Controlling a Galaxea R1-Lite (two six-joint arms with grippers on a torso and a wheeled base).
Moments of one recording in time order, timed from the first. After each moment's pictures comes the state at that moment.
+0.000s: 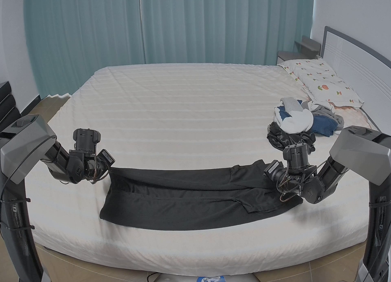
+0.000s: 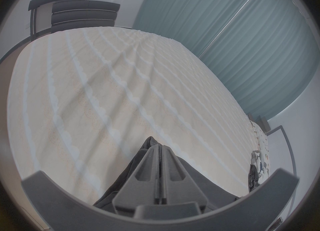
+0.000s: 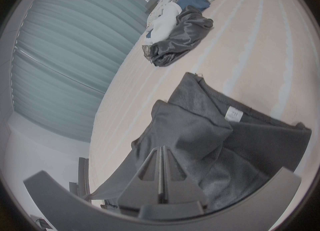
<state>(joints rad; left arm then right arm) -0.04 2.25 -1.08 -0.49 0.11 -0.83 0.30 2.33 -0.95 -0.80 -0.05 1.06</state>
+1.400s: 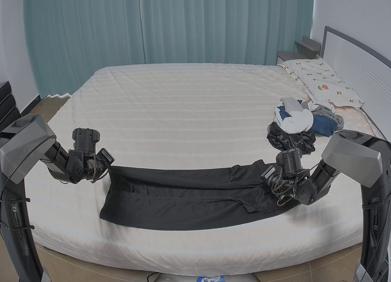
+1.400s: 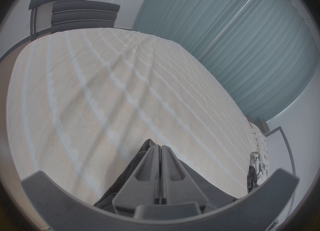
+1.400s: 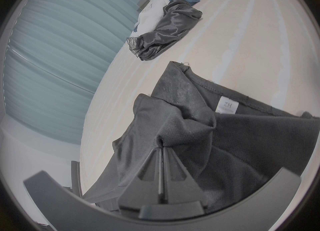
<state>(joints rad) -0.04 2.25 -1.08 -0.51 0.11 -0.83 0.30 2.40 -1.01 -0.74 -0.10 1.09</state>
